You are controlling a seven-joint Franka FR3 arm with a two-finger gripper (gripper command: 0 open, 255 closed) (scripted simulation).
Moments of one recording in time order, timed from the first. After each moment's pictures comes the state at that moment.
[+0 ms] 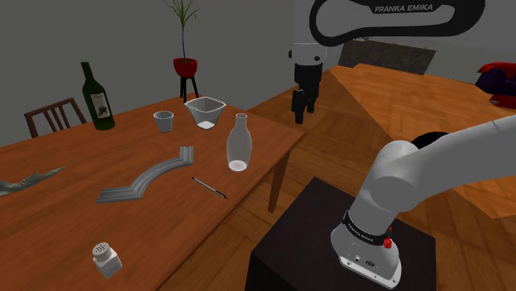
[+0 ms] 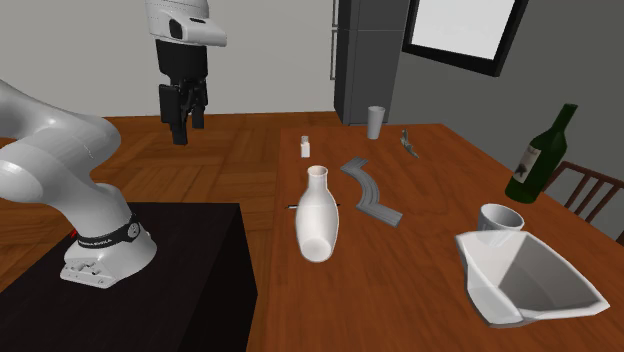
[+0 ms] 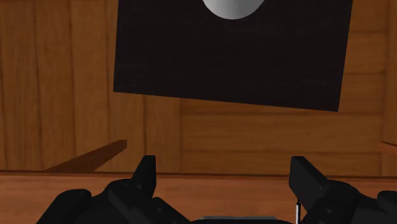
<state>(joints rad) 0.02 -0.75 0.01 -2.44 -0.07 1.55 -0.04</state>
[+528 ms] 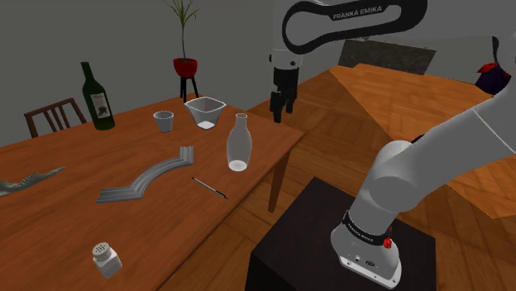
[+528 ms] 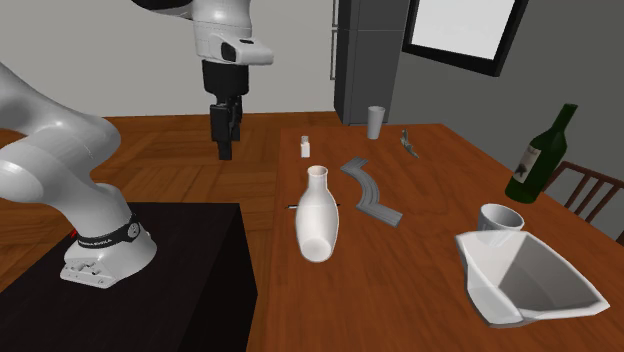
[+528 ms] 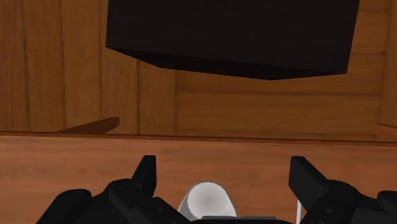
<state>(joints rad) 0.02 -0.54 -0.02 -2.37 -0.06 1.72 -0.08</state>
